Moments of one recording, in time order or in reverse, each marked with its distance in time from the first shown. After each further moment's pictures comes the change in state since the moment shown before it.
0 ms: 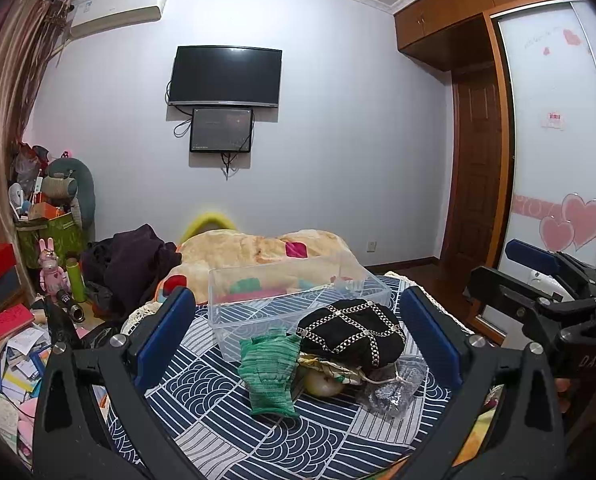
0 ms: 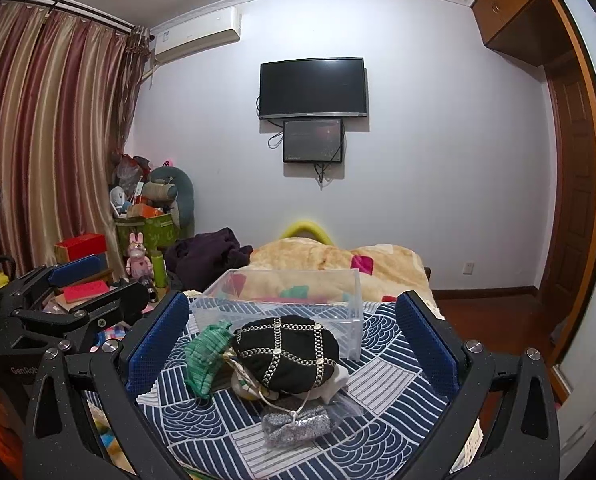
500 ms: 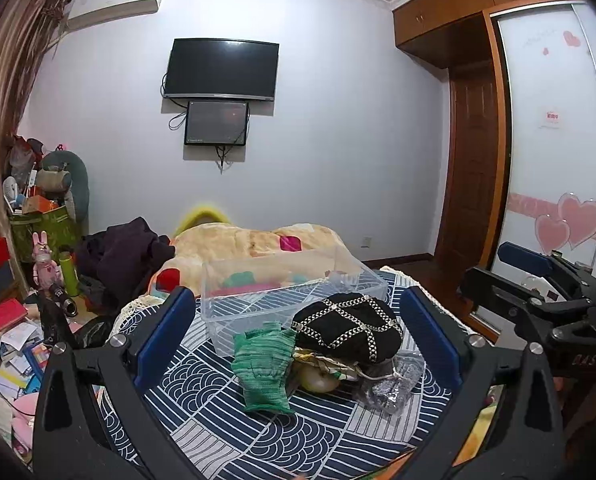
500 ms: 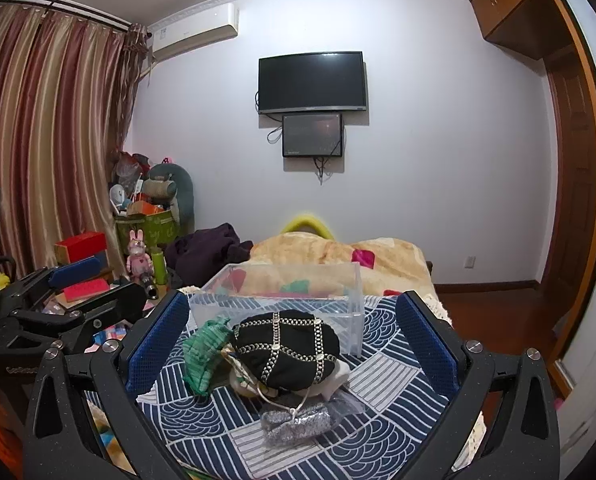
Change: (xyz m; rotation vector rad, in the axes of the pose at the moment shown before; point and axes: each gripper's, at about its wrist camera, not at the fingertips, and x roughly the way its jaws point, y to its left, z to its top) left arm 0.008 0.002 -0.007 -0.006 0.022 -0.016; right arm 0.007 -0.005 -0.005 0.014 0.031 0.010
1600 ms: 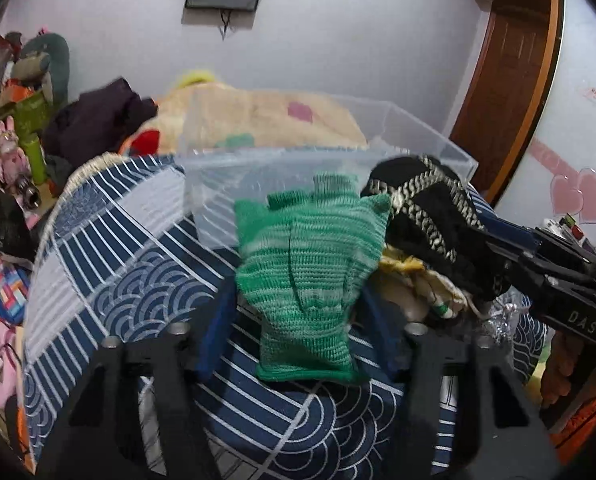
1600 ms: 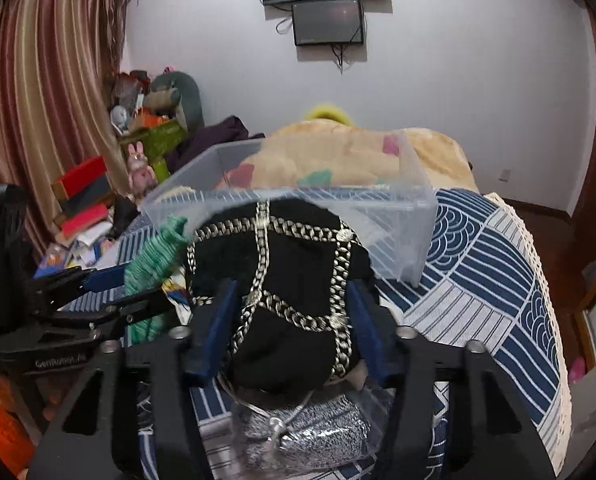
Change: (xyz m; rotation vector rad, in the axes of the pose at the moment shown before) left arm 0.140 0.058 -0.089 -0.150 0.458 -0.077; right arm 0.110 -0.012 -0.056 0.031 0.371 0.098
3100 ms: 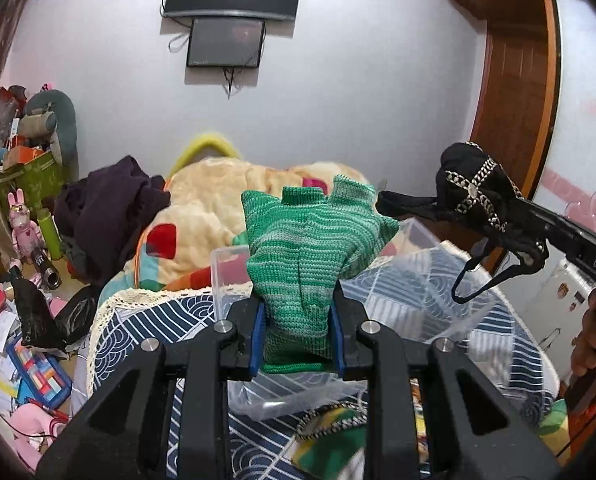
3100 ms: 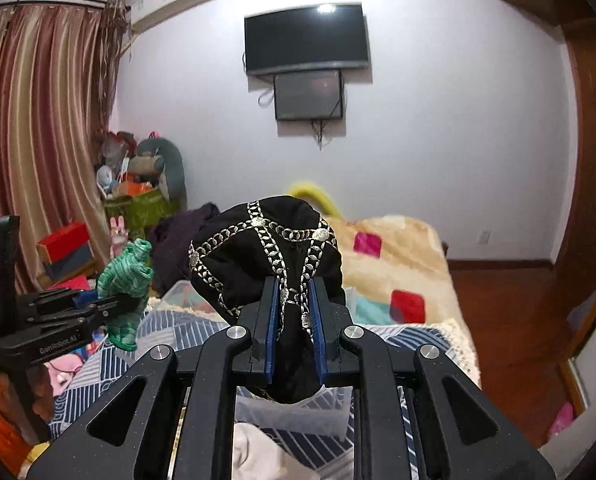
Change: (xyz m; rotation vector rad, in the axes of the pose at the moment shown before) left arm -0.011 0.005 0.120 0.075 -0.154 0.087; right arm -0.008 -0.035 0.096 -0.006 -0.195 -0.058
